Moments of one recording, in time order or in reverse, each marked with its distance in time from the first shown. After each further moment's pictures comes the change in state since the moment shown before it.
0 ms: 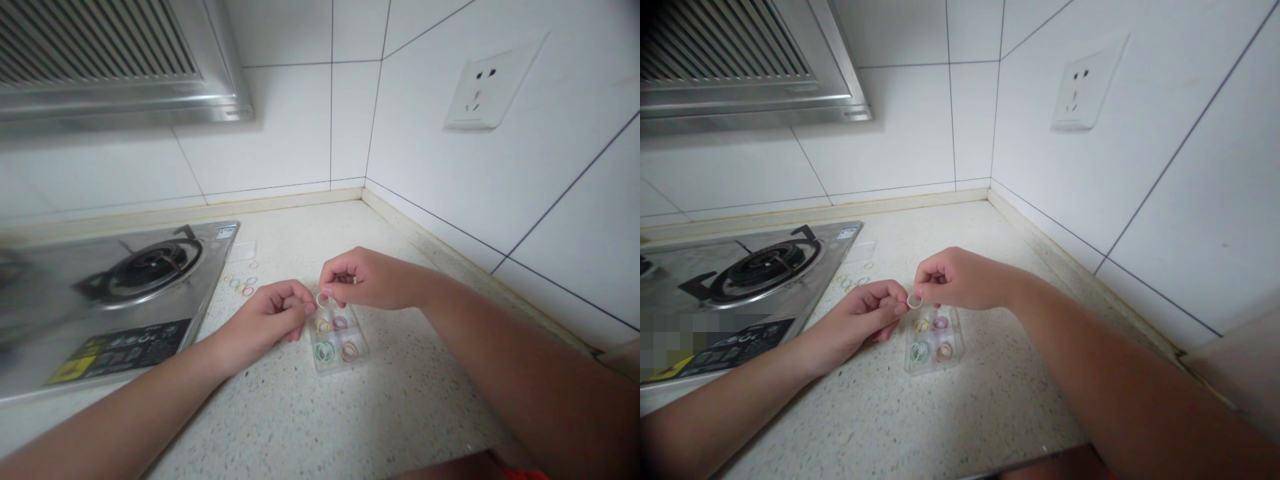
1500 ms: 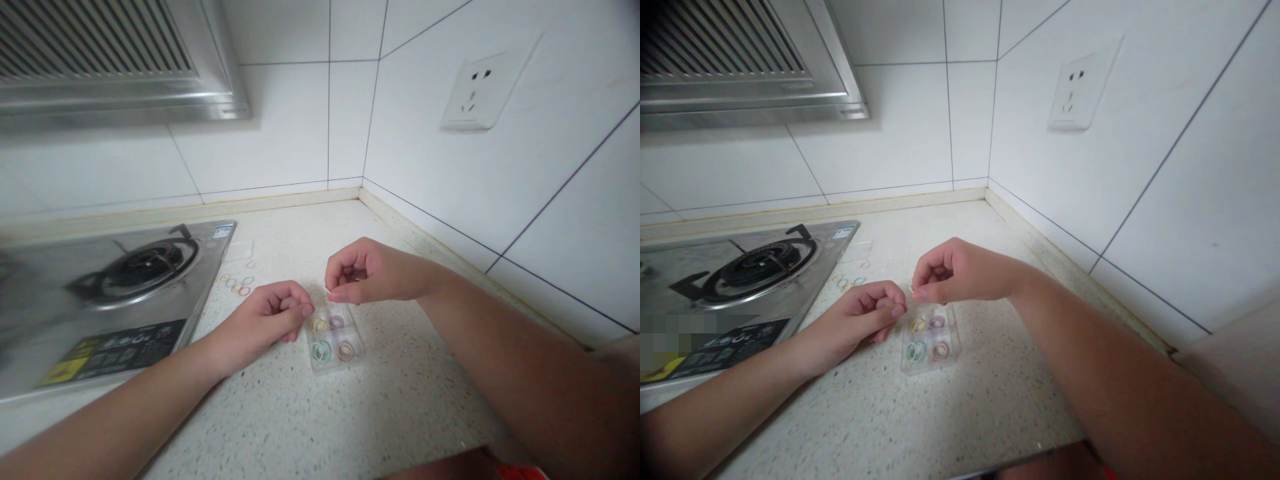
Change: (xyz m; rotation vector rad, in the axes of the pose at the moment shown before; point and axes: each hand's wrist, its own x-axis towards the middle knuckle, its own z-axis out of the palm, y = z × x) left_hand -0.001 0.004 0.000 0.043 -0.003 -0.019; right_hand -0.005 0.006 -0.008 0.329 -0.057 -0.081
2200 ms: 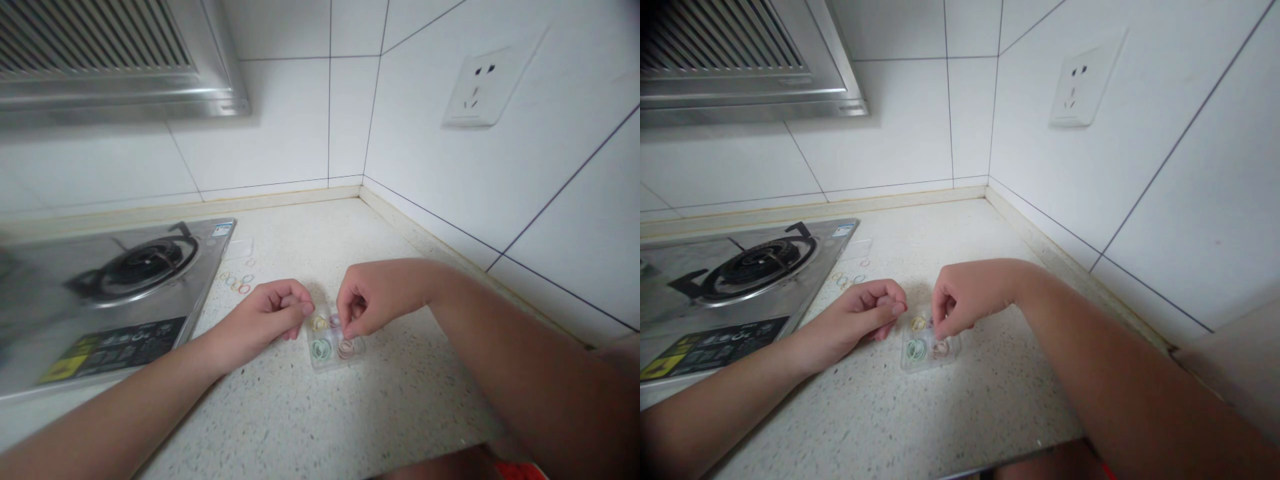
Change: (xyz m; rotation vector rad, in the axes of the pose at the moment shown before) left_hand 0.001 0.000 -0.001 0.009 -0.016 -0.021; right_hand -0.002 -0.006 0.000 -0.346 -0.360 0.366
